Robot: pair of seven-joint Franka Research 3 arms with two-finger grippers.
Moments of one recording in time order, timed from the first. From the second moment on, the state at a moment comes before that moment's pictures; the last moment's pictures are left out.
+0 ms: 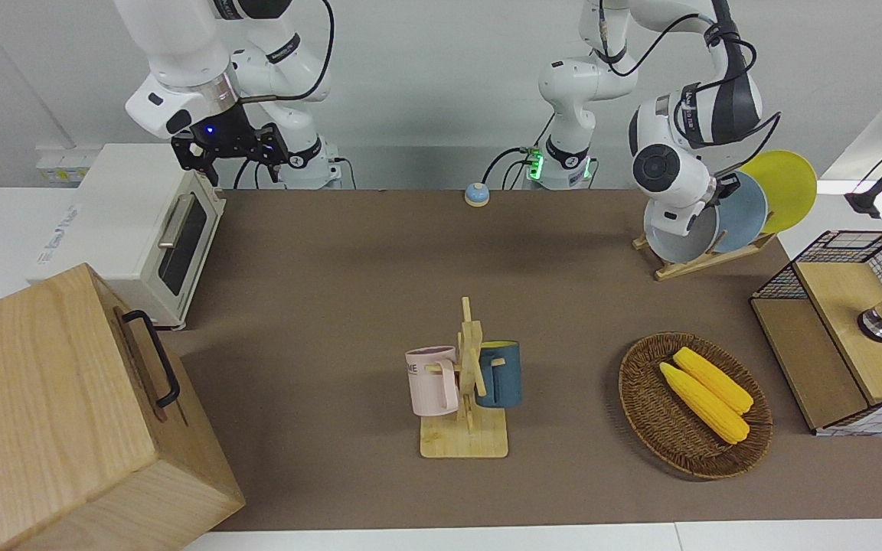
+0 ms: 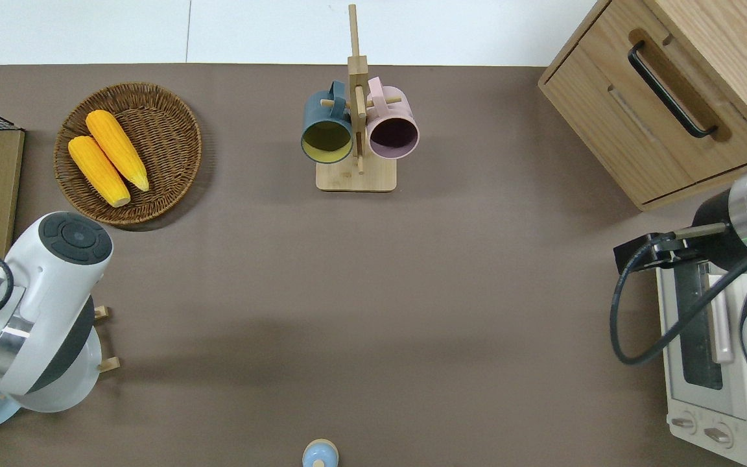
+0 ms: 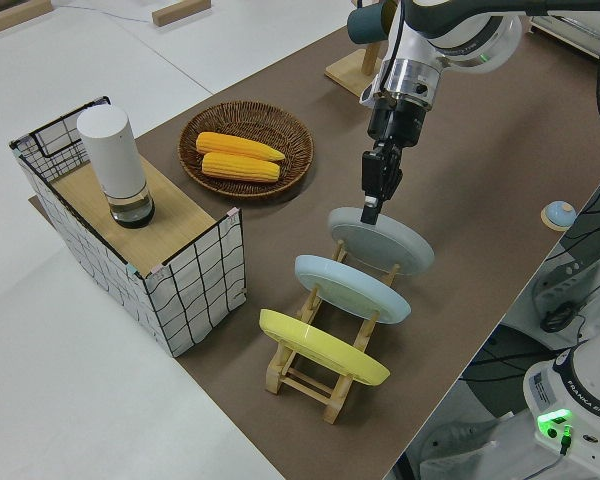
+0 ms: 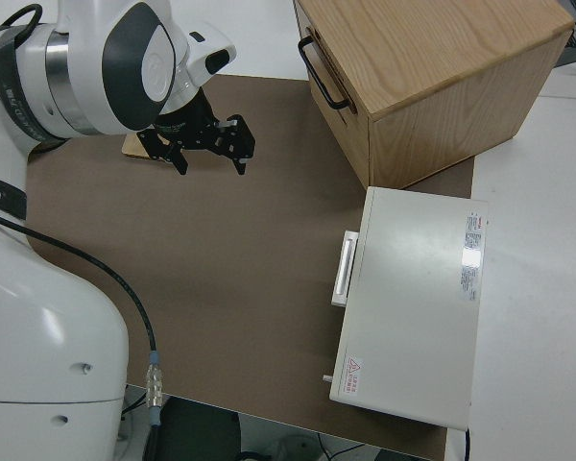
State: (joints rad) left arm 0.12 -0.03 -0.21 -2.13 0.76 1.54 -0.35; right arm -0.26 0.02 0.38 -1.48 -0.03 1.38 0.04
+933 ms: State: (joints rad) left arm 0.12 -0.02 -0.21 -2.12 0.71 1.54 -0.35; right arm -0.26 0.02 0.38 -1.48 -0.03 1.38 0.04
